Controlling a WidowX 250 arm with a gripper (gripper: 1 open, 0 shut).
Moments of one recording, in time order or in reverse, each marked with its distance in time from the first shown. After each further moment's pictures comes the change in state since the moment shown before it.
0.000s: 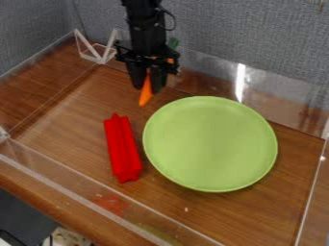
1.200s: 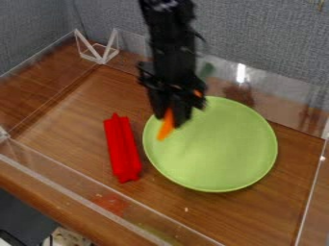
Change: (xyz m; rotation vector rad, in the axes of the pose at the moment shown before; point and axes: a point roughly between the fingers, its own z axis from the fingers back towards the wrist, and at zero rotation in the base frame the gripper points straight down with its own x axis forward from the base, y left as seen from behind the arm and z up) arm -0.059 -0.078 0.012 -0.043 0.020 -0.238
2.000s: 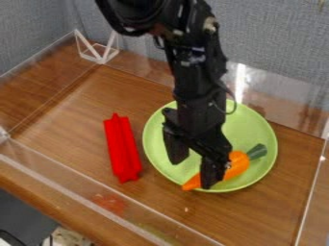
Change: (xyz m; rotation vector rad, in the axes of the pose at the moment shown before) arm -0.027 -0.042 -0.035 -0.041 0.049 -0.125
